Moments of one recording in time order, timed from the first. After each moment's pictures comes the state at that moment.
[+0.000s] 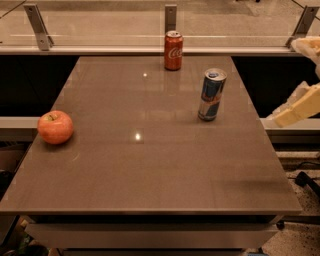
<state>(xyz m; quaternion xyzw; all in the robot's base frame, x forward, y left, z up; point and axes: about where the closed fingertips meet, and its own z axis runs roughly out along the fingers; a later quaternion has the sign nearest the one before) 0.488 -0.240 0.979 -0.52 0.75 0.04 0.41</state>
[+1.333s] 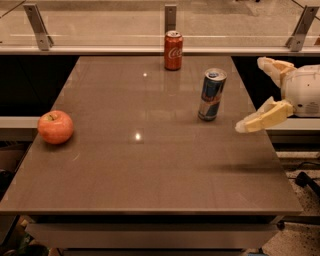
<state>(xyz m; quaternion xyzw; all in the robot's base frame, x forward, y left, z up) 0.522 -0.201 0.933 -0.50 0.67 0.18 0.52</state>
